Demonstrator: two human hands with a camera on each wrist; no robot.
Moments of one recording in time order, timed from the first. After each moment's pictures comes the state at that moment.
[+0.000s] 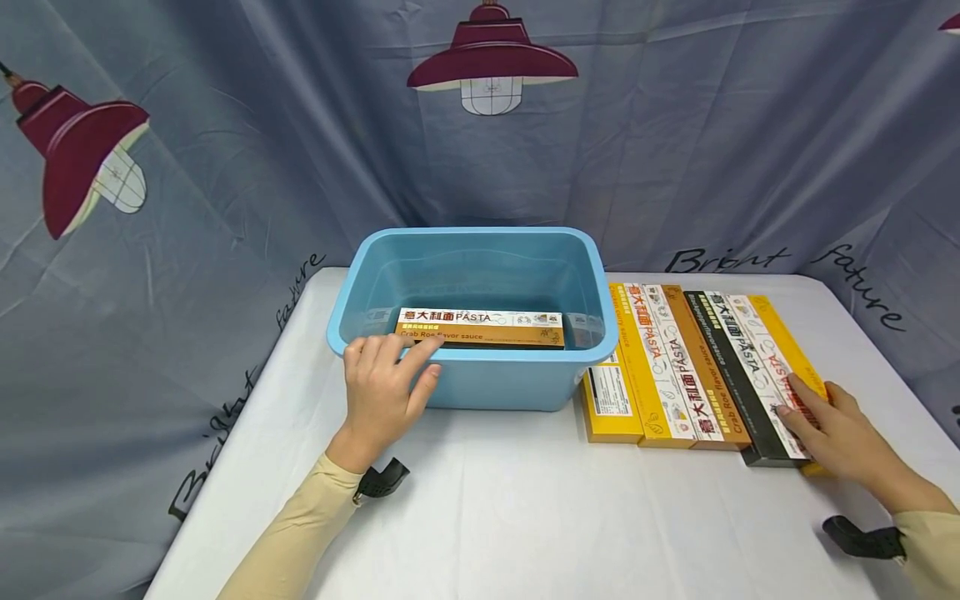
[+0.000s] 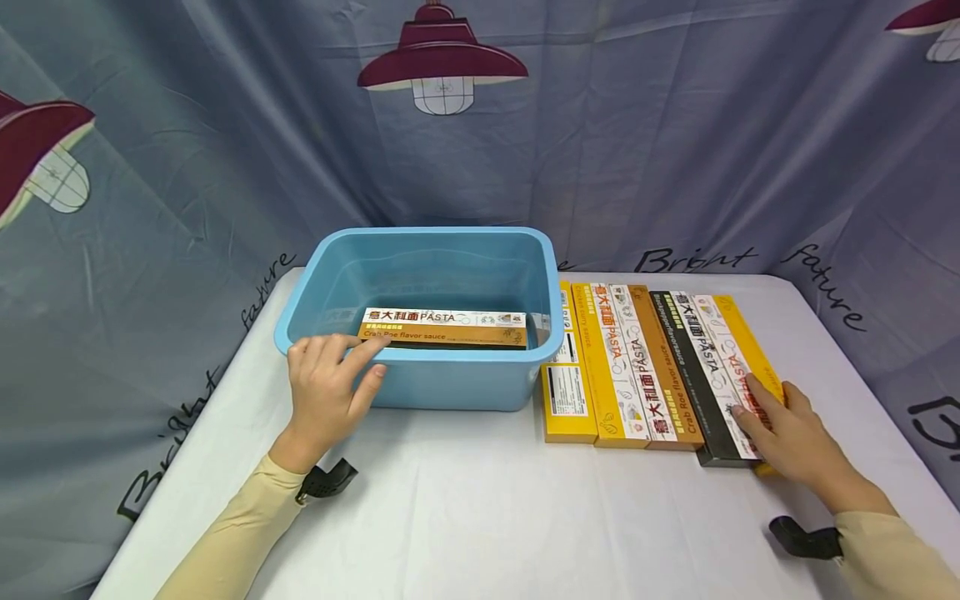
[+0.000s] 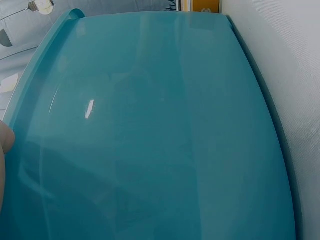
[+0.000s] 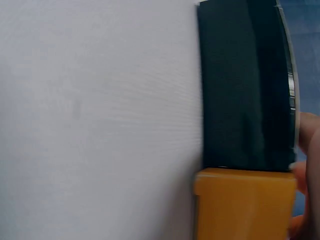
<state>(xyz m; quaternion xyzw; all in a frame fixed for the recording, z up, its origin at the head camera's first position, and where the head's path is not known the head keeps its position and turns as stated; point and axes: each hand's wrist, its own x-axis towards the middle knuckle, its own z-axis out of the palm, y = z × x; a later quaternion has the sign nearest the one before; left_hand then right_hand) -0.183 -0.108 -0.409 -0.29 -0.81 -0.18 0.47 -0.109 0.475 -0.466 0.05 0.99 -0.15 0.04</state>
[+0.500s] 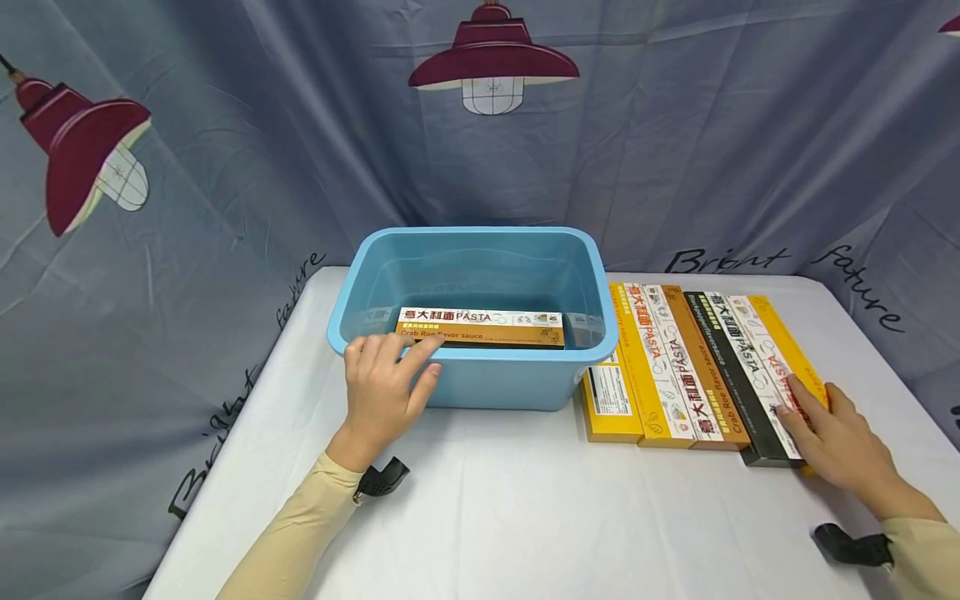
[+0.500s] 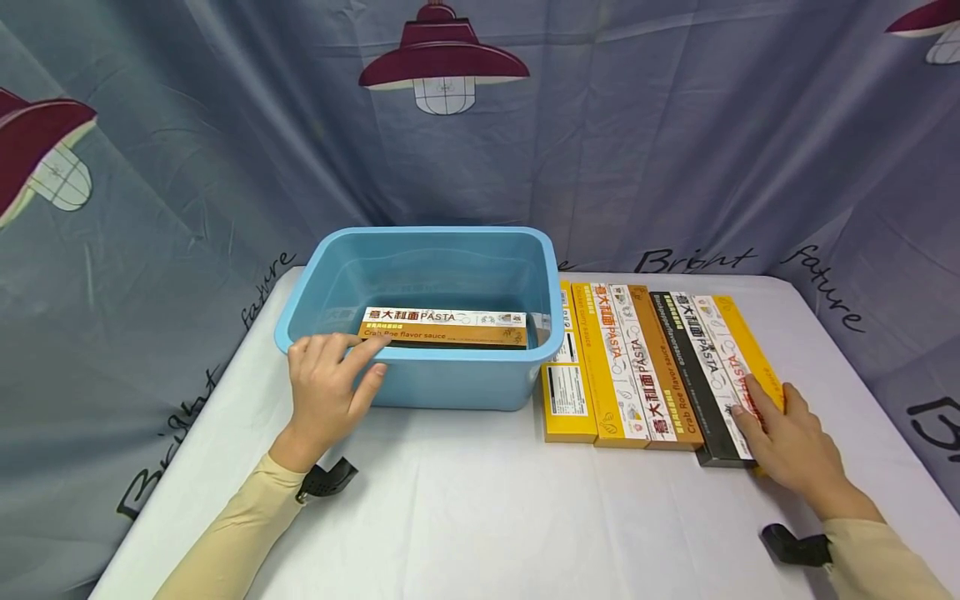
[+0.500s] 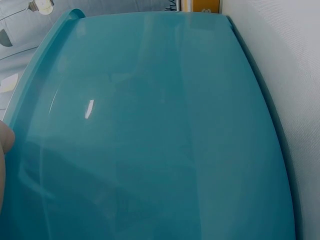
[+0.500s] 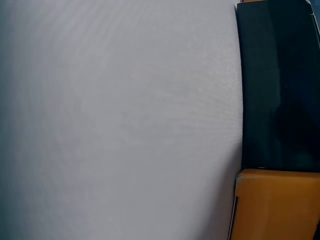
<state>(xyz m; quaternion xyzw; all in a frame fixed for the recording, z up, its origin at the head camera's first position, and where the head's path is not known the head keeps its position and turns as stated) -0.184 -0.108 -0.410 -0.29 -0.81 -0.17 0.47 -0.101 0.472 -0.475 0.07 0.99 -0.13 0.01</state>
